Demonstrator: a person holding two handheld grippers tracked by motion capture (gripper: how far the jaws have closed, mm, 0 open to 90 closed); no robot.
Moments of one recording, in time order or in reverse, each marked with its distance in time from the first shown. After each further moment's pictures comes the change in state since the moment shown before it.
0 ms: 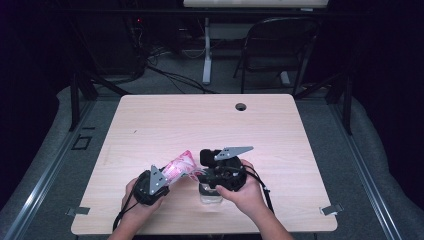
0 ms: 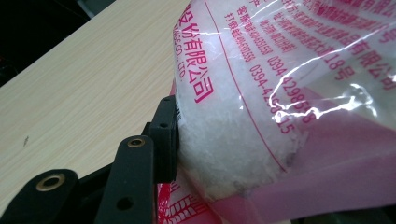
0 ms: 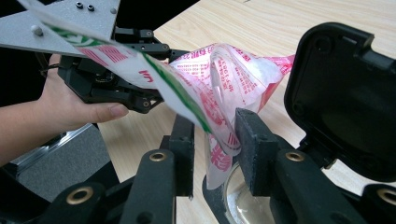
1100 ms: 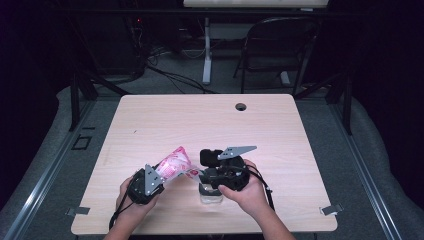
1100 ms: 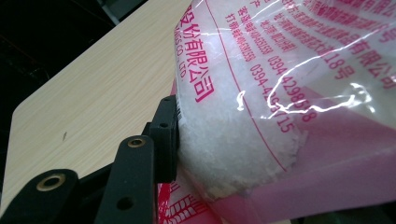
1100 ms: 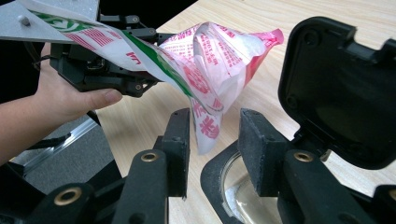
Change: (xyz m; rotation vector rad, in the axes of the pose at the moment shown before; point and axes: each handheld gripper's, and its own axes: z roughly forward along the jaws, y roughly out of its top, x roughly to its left) left arm 0.009 0.000 -0.011 -0.008 0.081 0.008; right arm -0.004 -0.001 -0.006 -0.002 0.006 0.021
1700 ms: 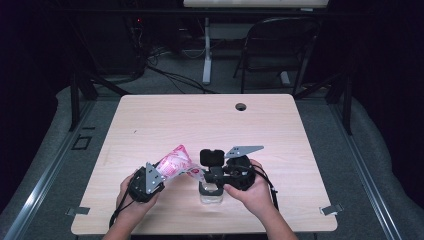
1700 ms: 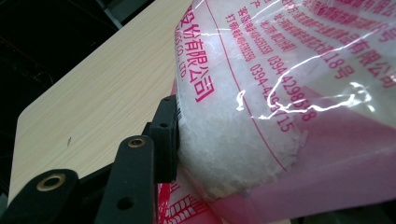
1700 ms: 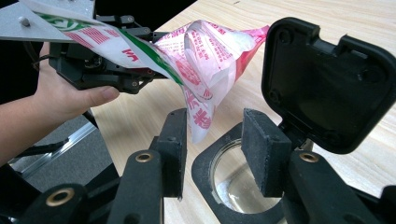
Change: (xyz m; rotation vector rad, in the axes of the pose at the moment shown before) left arm 0.001 0.004 0.002 -0.005 0.005 0.016; right arm -0.006 -0.003 -0.012 -0.016 -0.016 0.018
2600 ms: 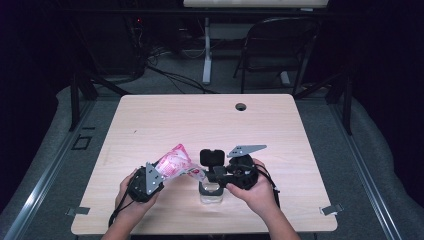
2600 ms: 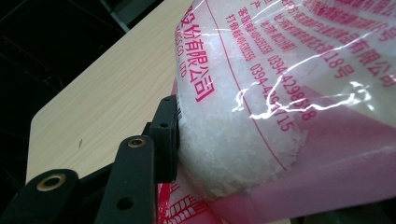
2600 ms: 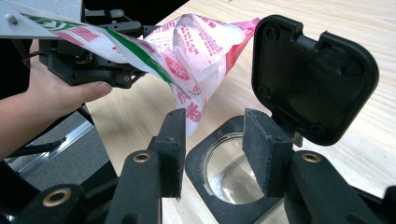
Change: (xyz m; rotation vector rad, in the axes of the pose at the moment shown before) left arm 0.001 0.003 -0.004 0.000 0.028 0.025; right arm -0.004 0.000 -0.006 0.011 -0.013 0.005
